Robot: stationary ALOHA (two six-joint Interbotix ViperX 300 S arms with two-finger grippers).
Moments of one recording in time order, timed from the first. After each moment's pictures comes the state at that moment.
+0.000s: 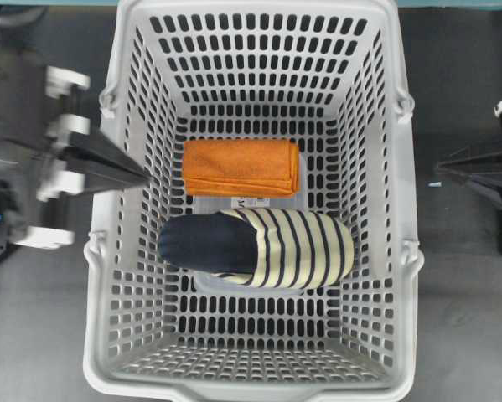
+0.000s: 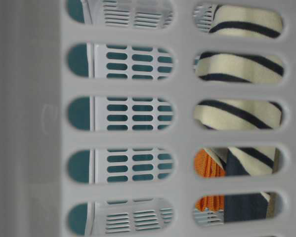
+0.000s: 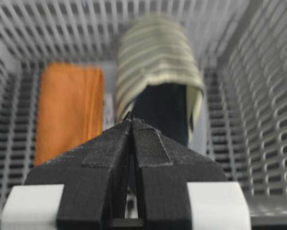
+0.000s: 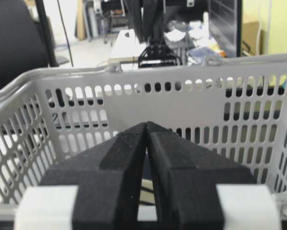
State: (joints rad) left arm -0.05 -0.56 0.51 0.04 0.57 -0.02; right arm 0.02 -0.97 1.18 0.01 -0.24 0.05
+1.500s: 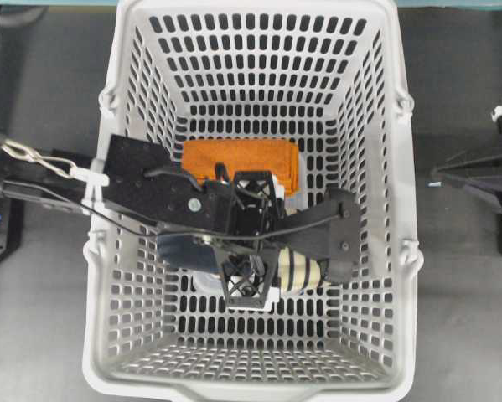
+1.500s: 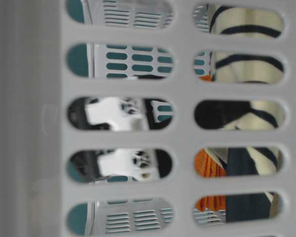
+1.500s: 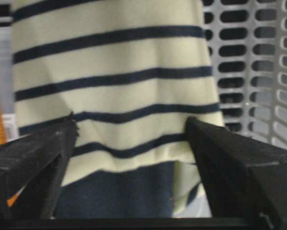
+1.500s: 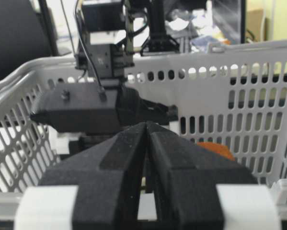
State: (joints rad) left arm -0.13 0.26 -0.03 0.04 0.96 -0.08; right arm 0.03 -0.97 1.19 0.01 -0.23 0.06
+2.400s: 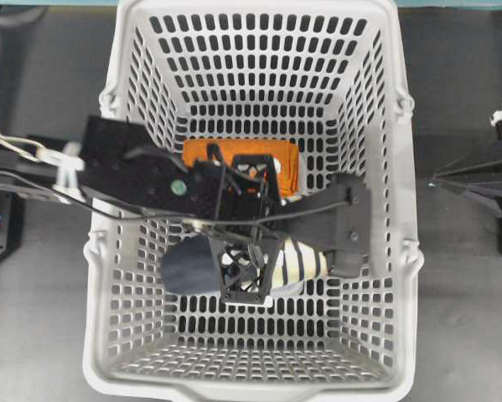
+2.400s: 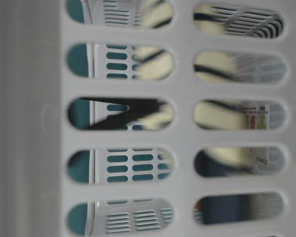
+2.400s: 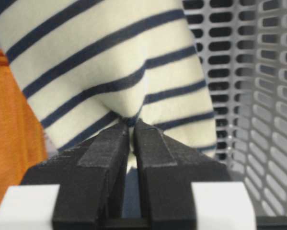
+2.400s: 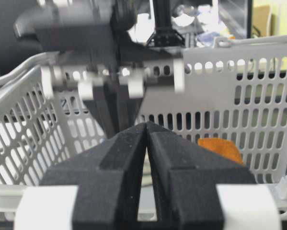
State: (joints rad) left arm -0.13 0.21 -0.22 0.04 1.16 -0.07; right arm 0.04 -0.97 1.20 0.01 -0.23 0.06
